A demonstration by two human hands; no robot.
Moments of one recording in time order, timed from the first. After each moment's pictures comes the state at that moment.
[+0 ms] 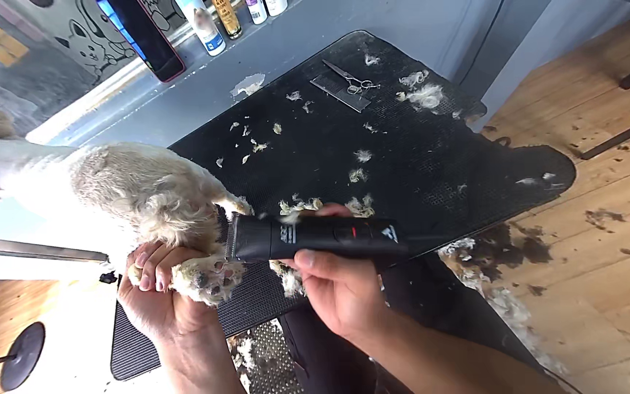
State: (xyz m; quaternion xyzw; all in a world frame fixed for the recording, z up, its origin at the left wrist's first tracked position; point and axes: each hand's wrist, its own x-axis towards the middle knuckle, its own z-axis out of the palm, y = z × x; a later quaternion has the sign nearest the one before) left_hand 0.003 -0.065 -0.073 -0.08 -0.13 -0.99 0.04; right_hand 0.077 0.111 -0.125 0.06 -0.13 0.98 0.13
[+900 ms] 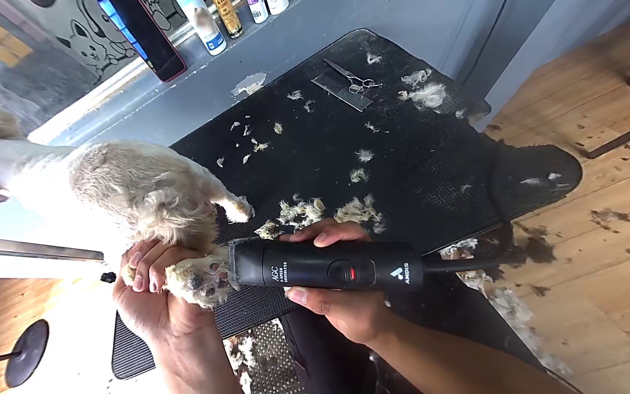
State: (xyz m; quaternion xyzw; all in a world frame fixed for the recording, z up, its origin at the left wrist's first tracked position) left_hand 0.001 -0.068 -0.070 -0.09 -0.12 -0.99 0.03; right_hand 0.079 0.118 -0.145 0.16 -0.33 0.89 0.25
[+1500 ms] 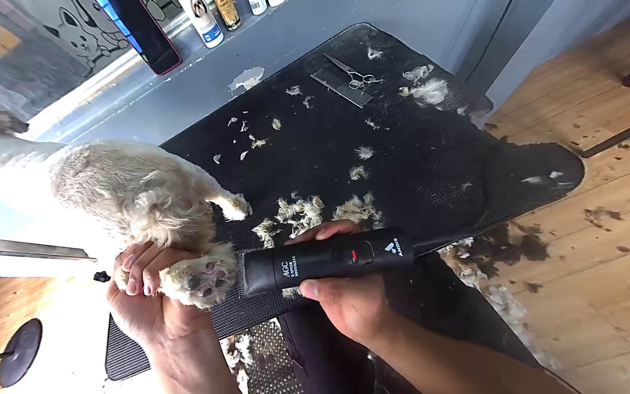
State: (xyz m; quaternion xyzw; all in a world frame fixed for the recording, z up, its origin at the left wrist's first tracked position) left_hand 0.000 -0.073 -0.076 -0.09 -0.12 -0.99 0.03; right_hand 0.085 0.119 -0.158 0.09 -0.25 0.95 0.16
